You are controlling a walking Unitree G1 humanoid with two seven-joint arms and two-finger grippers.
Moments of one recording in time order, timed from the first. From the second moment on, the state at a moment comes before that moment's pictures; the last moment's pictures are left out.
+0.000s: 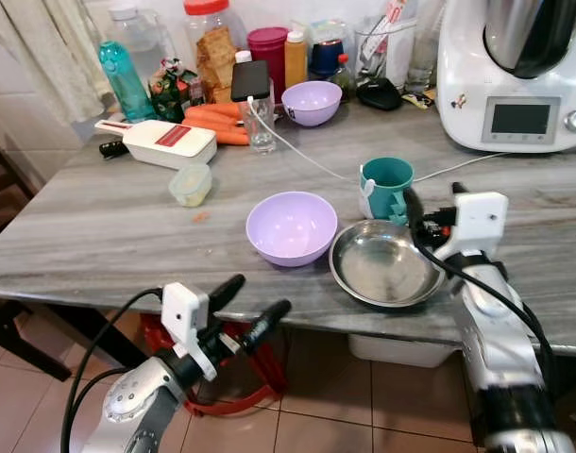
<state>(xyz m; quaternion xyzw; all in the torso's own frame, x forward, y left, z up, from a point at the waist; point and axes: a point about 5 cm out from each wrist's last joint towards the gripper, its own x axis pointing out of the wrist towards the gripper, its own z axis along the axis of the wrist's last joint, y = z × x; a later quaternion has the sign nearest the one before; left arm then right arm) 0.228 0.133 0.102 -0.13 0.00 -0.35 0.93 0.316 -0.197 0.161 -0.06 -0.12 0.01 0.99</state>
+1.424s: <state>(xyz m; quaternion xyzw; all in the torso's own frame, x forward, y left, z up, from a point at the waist) 0.254 0.178 0.064 -0.05 0.04 -0.03 1.00 0.237 -0.168 0.131 -0.12 -0.06 0.02 0.99</state>
